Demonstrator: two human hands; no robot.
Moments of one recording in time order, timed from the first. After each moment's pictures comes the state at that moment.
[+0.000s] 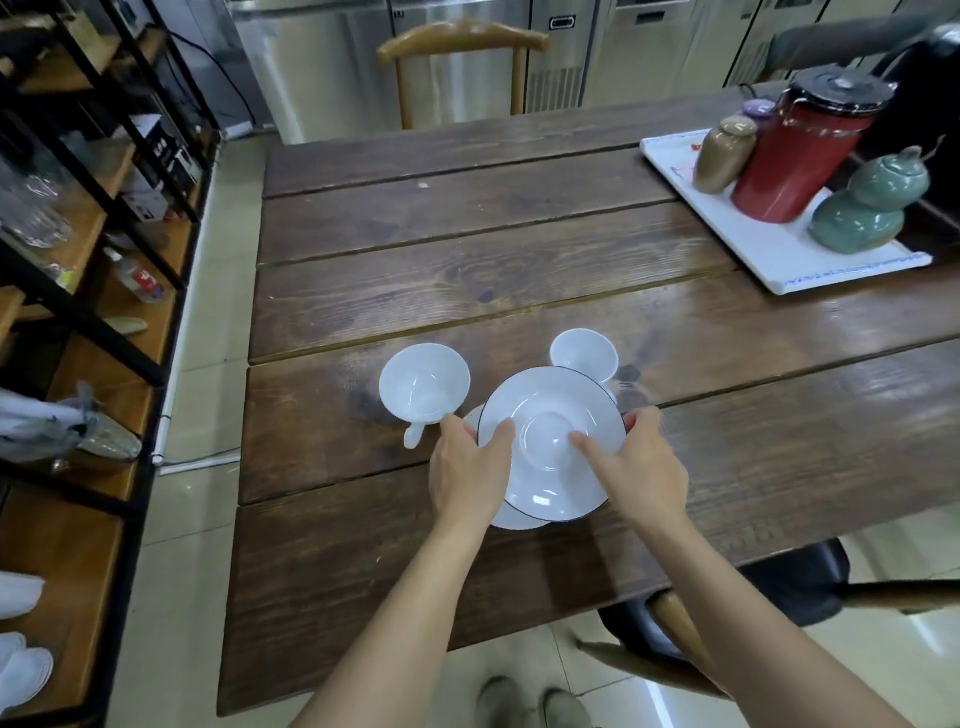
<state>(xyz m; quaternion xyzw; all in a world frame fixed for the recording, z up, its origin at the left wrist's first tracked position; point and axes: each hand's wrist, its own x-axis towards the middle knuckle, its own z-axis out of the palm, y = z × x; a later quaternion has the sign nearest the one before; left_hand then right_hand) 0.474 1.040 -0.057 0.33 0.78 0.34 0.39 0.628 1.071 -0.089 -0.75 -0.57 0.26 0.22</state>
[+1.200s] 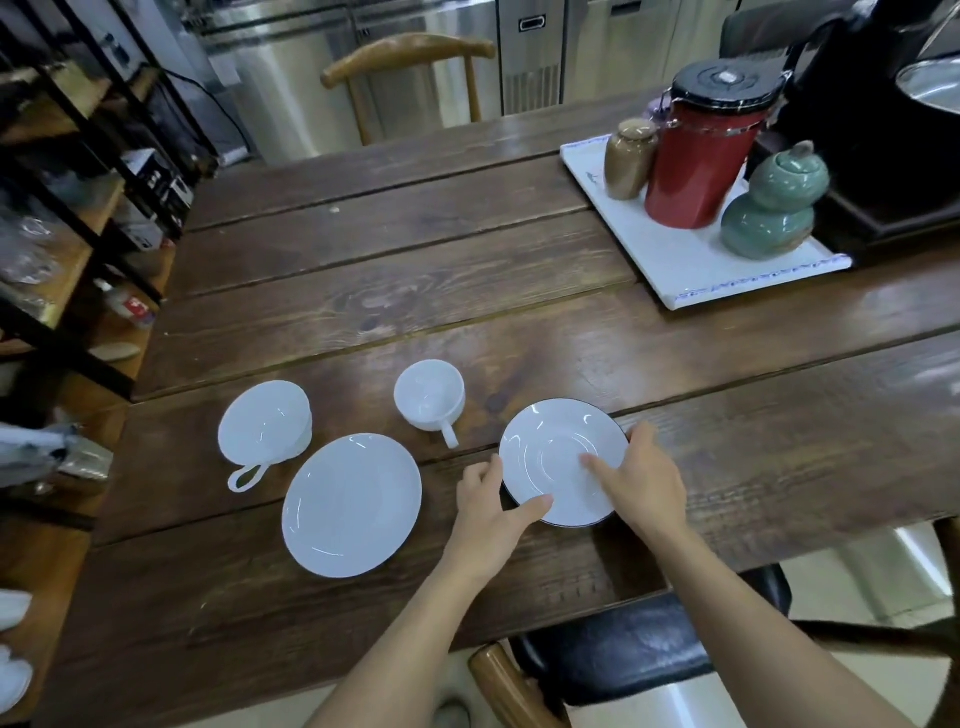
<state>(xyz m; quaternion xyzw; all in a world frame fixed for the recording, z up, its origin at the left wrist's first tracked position) 0.654 1.084 -0.114 0.45 0.71 0.26 0.47 0.817 1.153 -0.144 -0.73 -0.59 0.28 0.19</state>
